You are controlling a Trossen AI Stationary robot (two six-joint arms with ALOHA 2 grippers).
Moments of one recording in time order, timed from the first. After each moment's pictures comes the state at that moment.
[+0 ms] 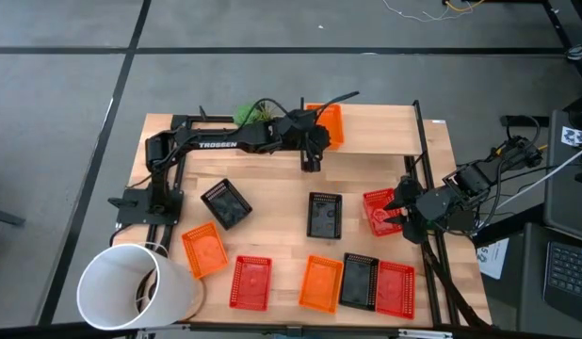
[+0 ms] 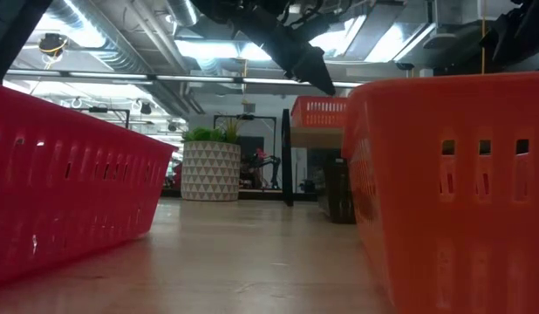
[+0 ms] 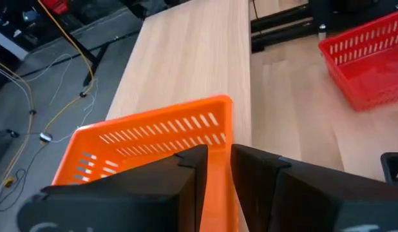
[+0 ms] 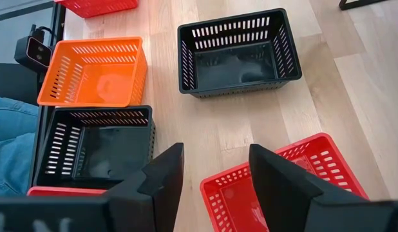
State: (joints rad) left arm 0.27 1.91 1.60 -0.13 -0.14 0.43; right arm 0.53 0.75 0.84 -0.99 0.27 0.65
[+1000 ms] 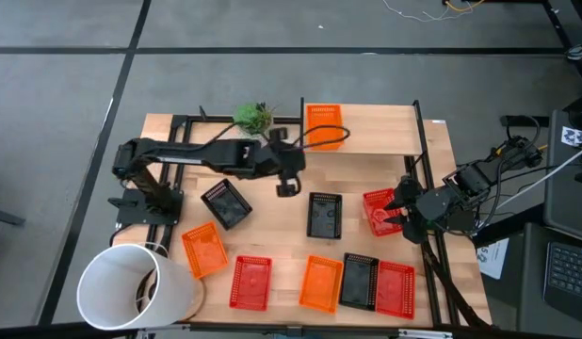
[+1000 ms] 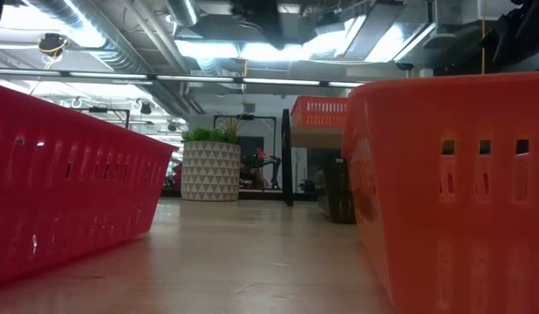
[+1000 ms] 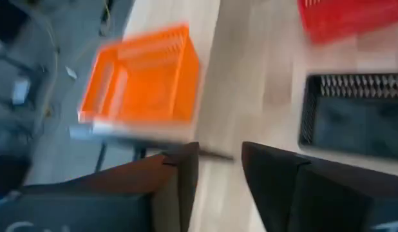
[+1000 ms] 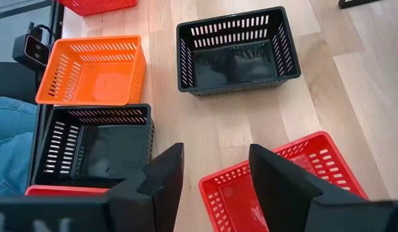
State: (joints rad) left arm 0.00 1.65 1.60 -0.68 -0.51 0.16; right arm 0.53 0.75 0.84 -1.00 0.27 0.65
